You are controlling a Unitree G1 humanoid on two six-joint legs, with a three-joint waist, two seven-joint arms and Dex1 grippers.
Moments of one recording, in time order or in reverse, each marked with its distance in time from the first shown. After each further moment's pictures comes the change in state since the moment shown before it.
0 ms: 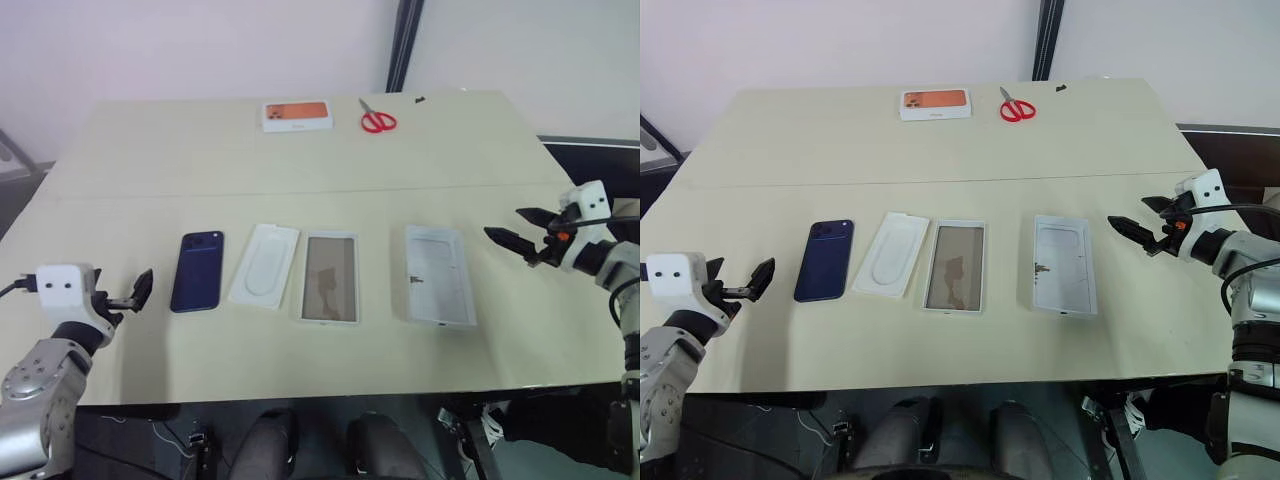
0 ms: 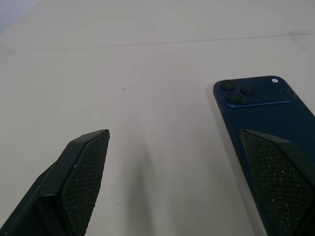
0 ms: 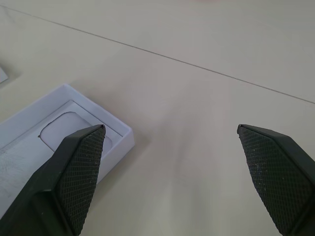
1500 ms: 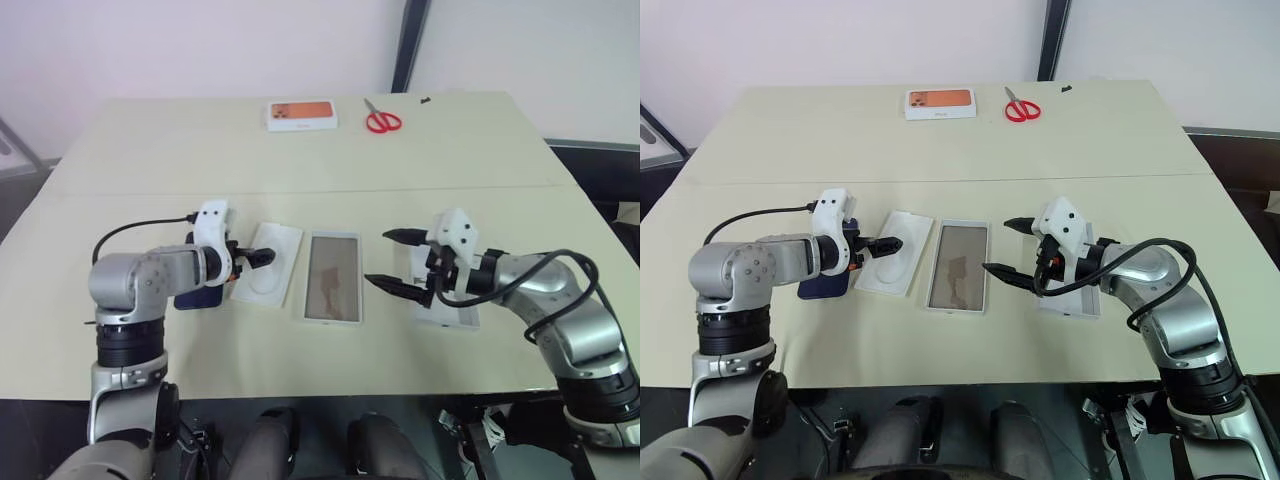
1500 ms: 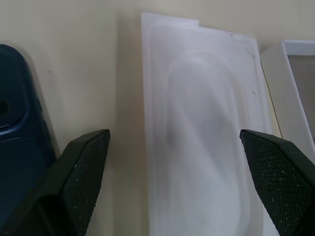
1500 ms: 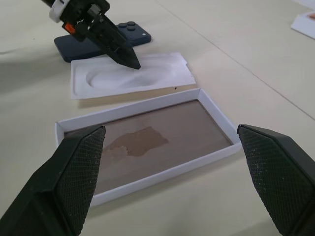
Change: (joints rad) left arm -0.758 -0.103 -0.294 0.242 -0.121 0.945 0.088; right arm 0.150 0.164 0.295 -0.829 0.081 0.242 -0.083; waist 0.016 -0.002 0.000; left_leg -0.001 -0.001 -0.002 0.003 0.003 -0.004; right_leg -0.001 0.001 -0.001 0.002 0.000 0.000
